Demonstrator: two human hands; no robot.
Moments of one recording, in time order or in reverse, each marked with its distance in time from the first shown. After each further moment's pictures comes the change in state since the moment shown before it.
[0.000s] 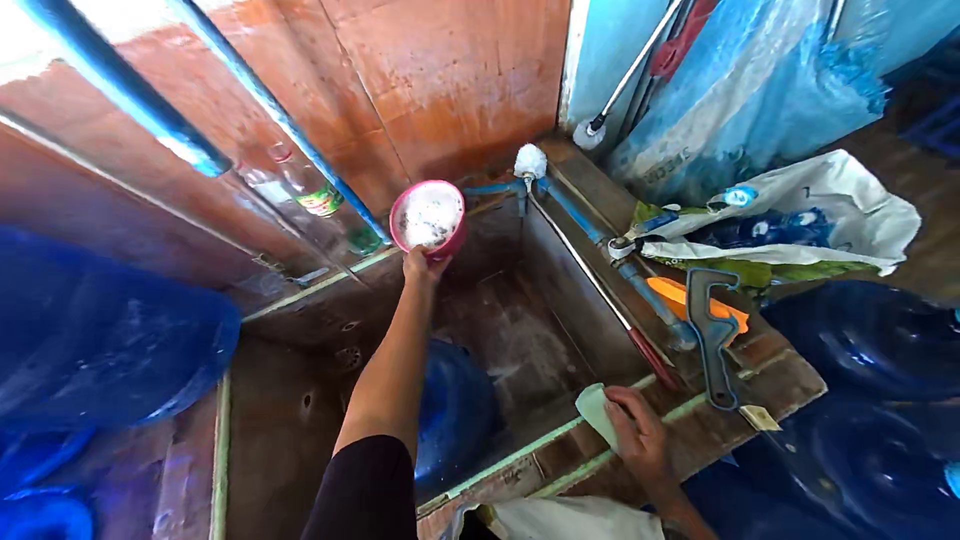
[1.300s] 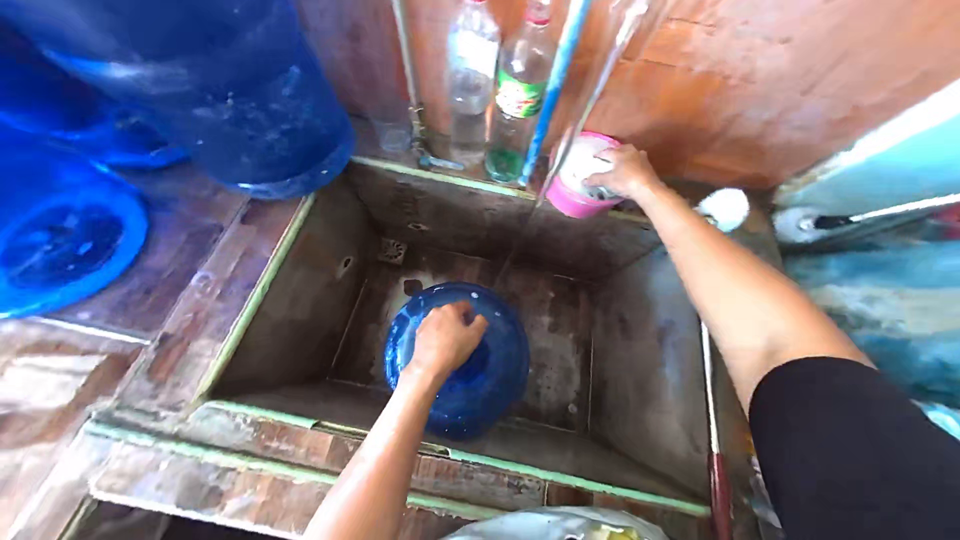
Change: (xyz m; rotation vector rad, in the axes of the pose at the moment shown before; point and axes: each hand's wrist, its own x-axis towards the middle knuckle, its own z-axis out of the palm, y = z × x) left_hand -0.153 0.026 -0.180 1.238 -0.038 -0.037; right_hand 0.404 -0.104 0.310 -0.724 -0.911 -0.235
